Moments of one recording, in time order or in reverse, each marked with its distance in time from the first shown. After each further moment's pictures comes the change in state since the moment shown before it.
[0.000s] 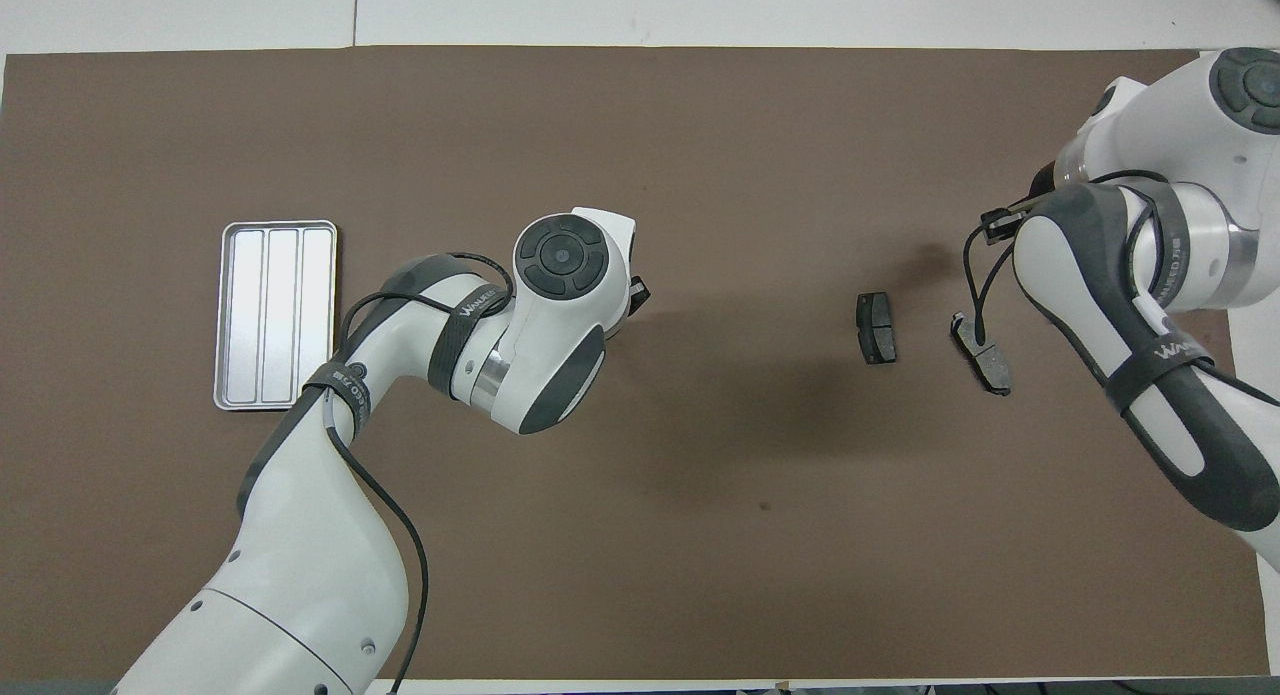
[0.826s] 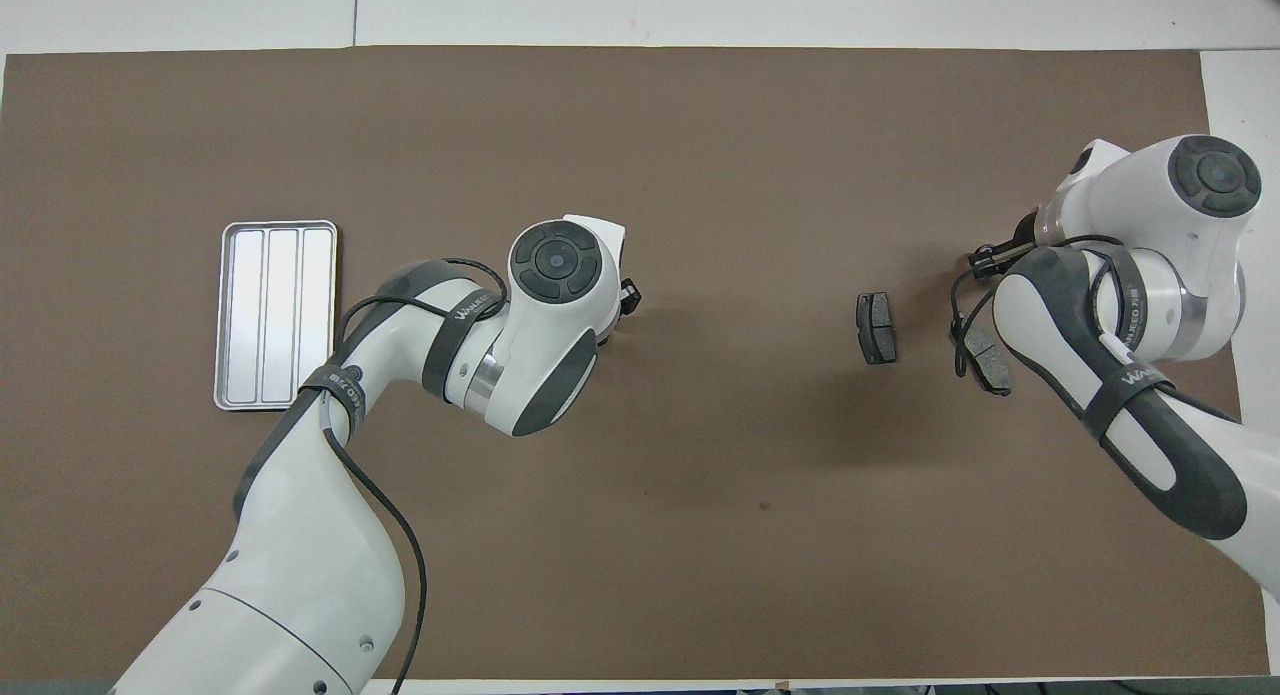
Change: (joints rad) left arm -0.008 -0.015 0.043 -0.014 0.011 -0.032 -0.004; right arm -0.031 -0.006 0.000 -0.169 0.000 0.176 -0.015
